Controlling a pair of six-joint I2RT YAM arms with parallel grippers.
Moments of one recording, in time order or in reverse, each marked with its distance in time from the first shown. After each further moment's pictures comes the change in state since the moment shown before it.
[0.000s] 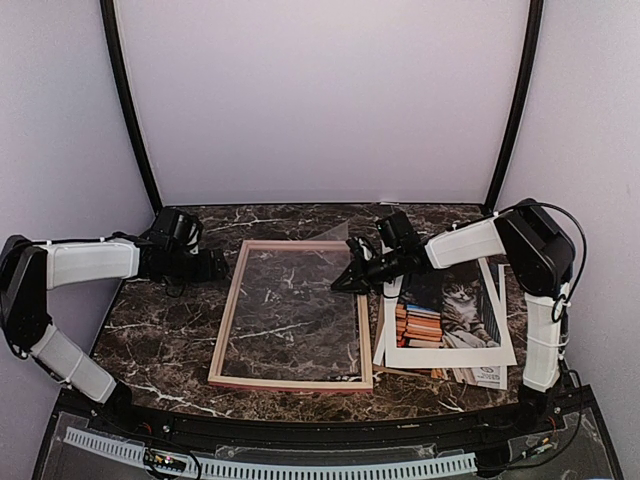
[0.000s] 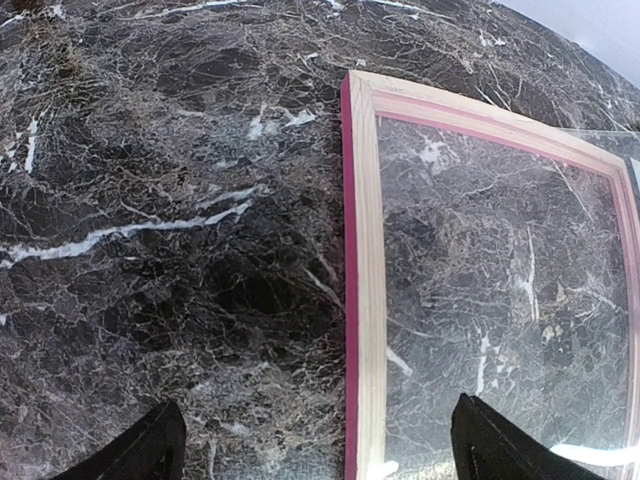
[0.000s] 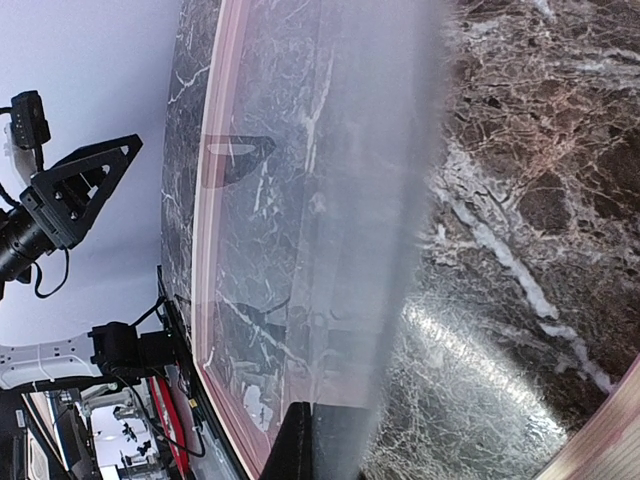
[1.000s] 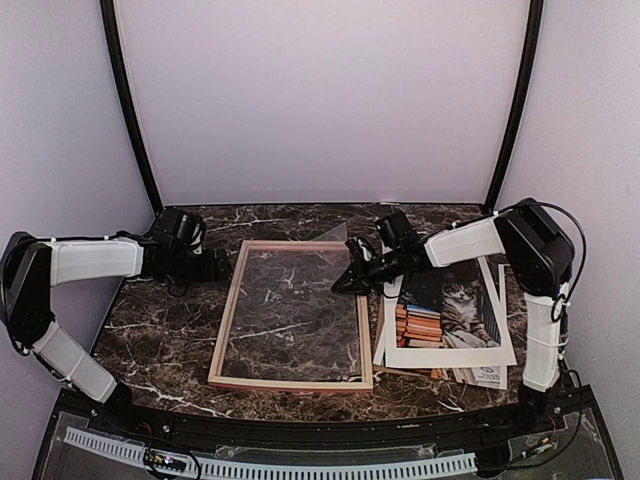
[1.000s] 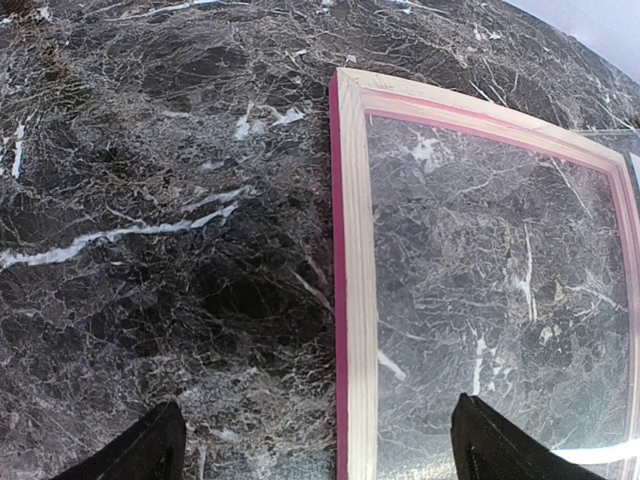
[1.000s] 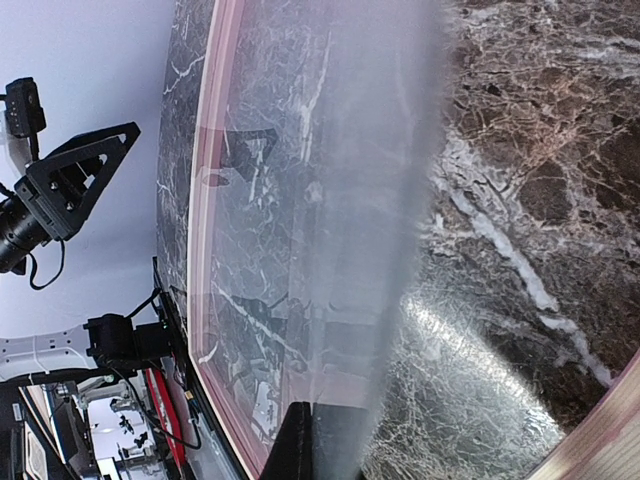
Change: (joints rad) left arm -0.011 0.027 0.014 0.005 0.003 0.002; right arm -0.002 0.005 0.016 -0.046 -0.011 -0.033
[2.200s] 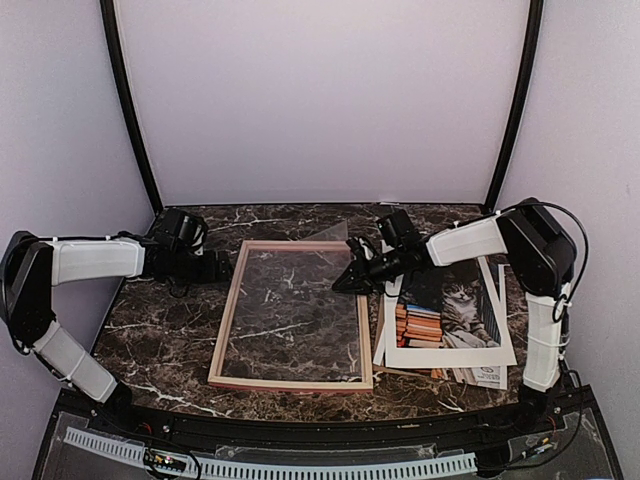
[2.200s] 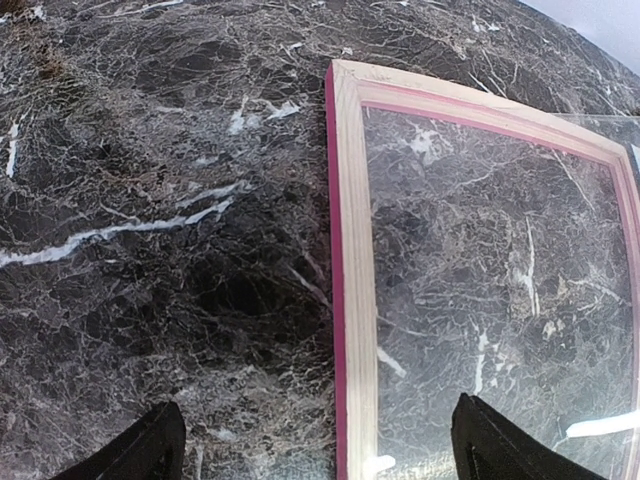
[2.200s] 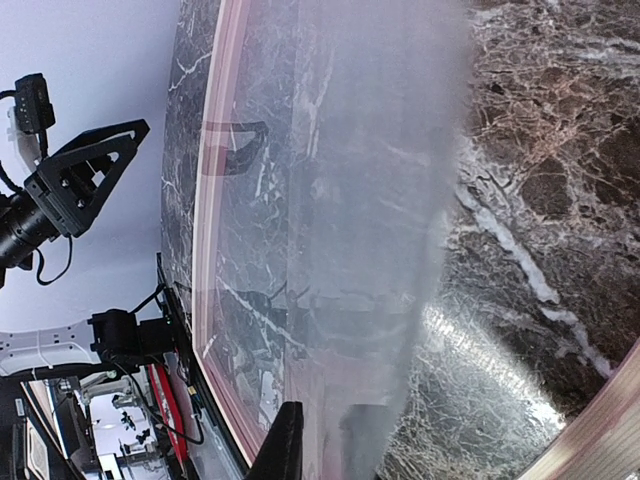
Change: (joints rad) left arm -0.005 0.009 0.000 0.000 -0.001 0.008; right arm -0.012 -0.007 -0.002 -0.007 -0.016 -0.008
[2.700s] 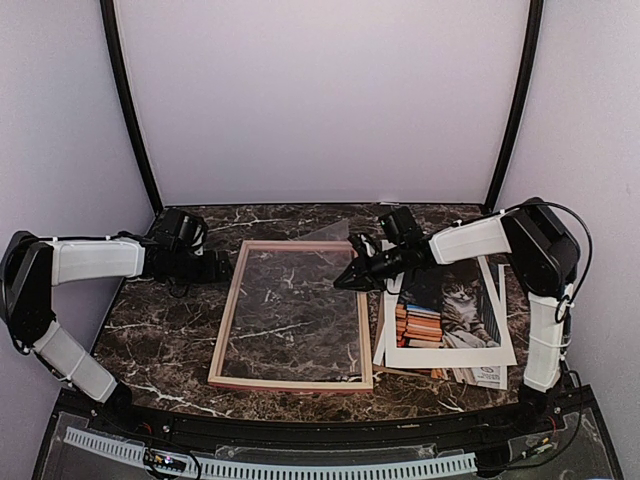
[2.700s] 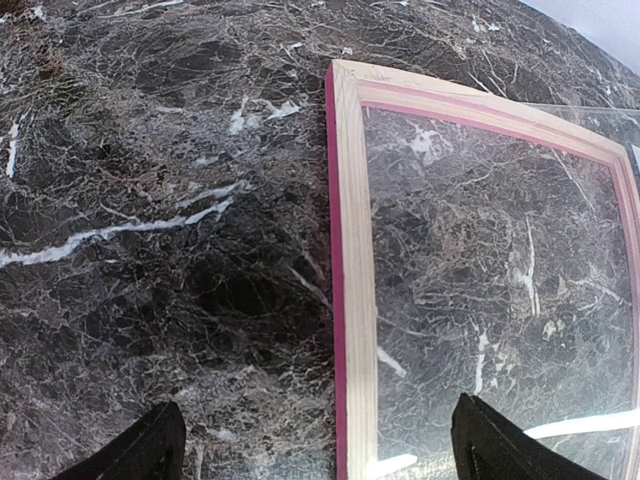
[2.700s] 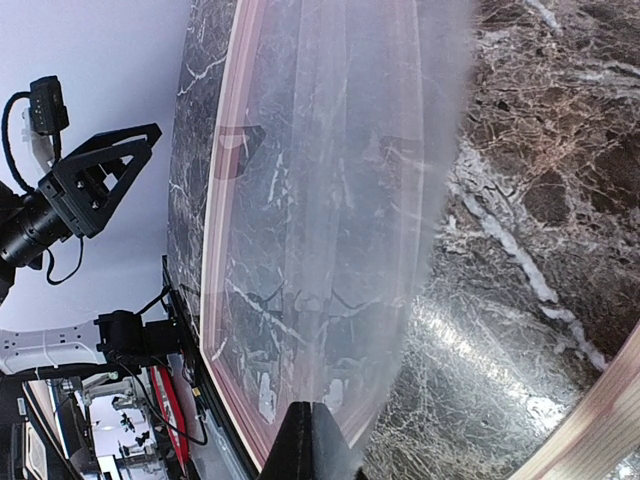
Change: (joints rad) left arm -0.001 0.000 0.000 0.000 0.000 0.000; right arm -0.008 -0.025 -0.005 0.000 -0.003 0.000
